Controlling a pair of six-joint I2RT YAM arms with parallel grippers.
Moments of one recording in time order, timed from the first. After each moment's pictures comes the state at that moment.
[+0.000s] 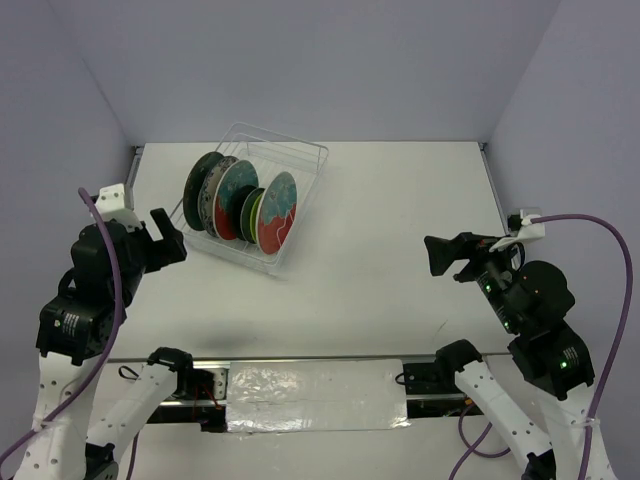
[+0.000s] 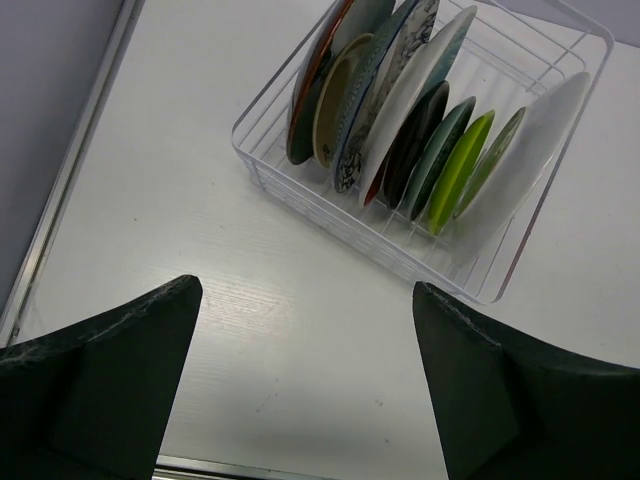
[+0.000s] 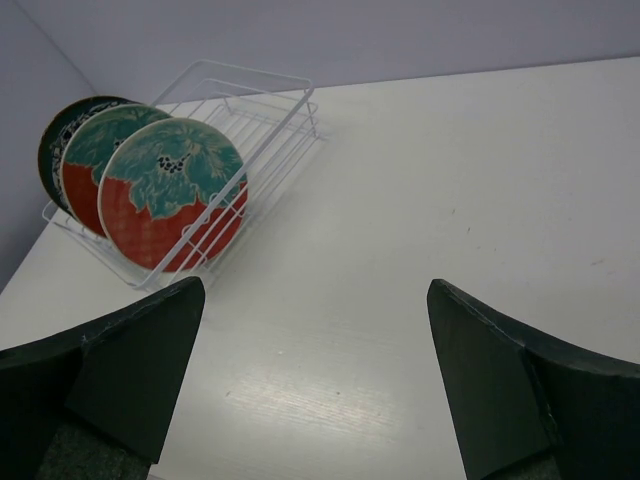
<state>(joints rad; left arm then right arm) -0.20 0.68 1.22 -0.97 -0.30 -0.32 0.37 0.44 1.04 -0.70 0.11 0.31</state>
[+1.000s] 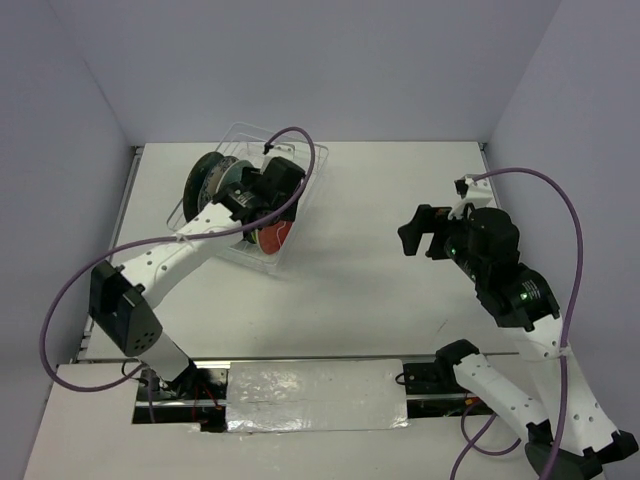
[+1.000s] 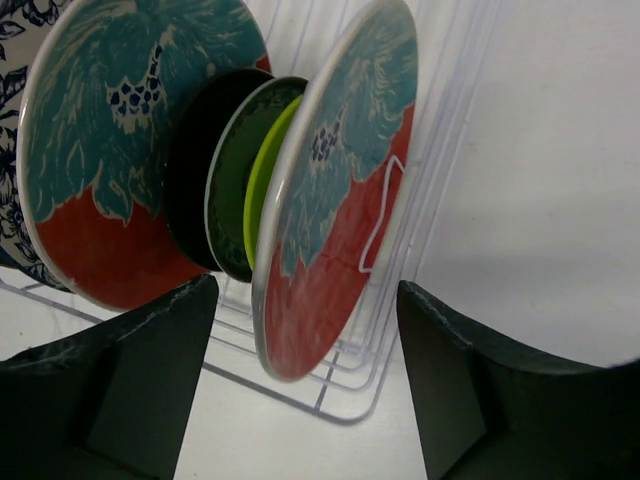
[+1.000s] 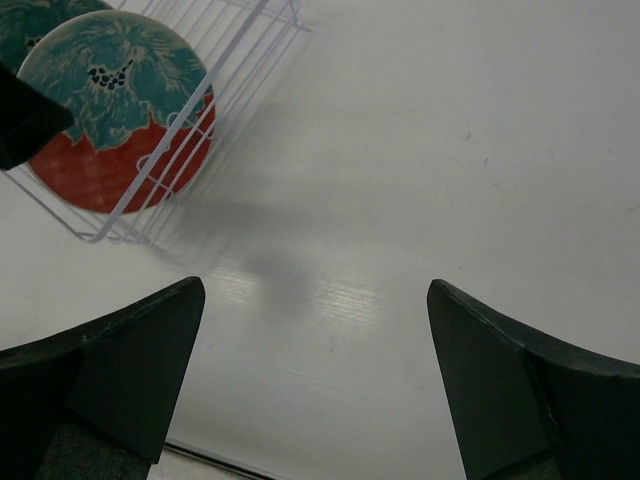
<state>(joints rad) -0.68 1.55 1.50 -0.76 -0.58 -0.35 0.38 0.73 1.07 -0.72 0.08 0.31</state>
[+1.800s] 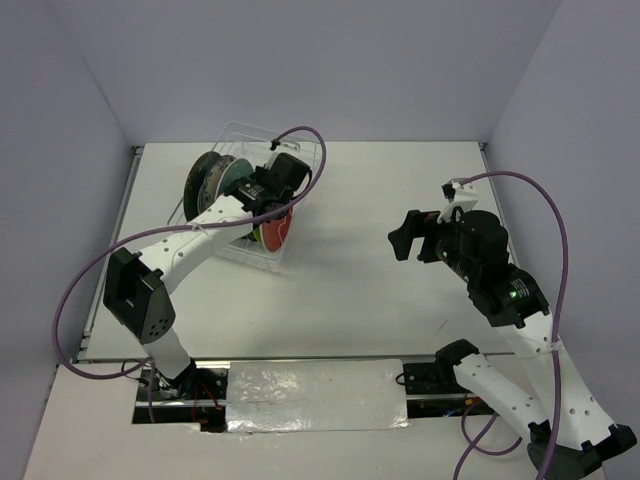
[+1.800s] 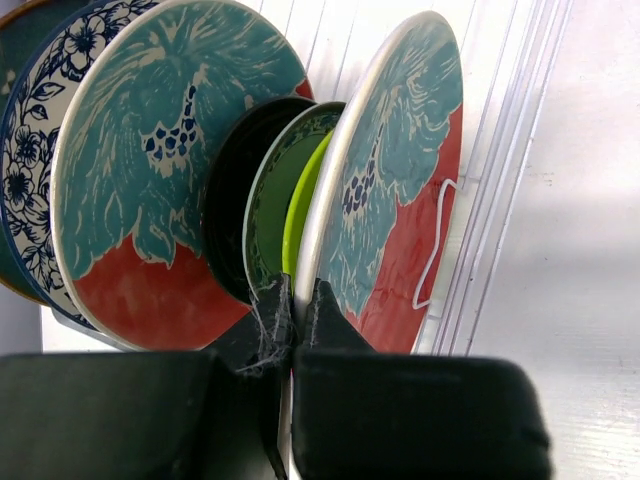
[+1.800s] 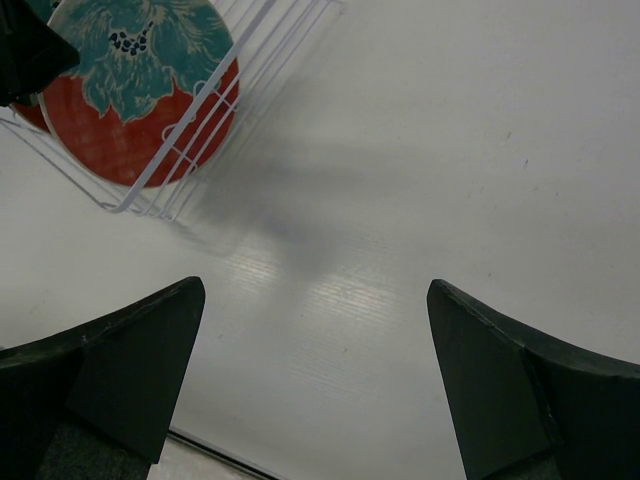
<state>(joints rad) -0.65 1.68 1.55 -0.72 -0.68 -0.24 0.40 0.72 0.99 -0.64 0.01 0.30</state>
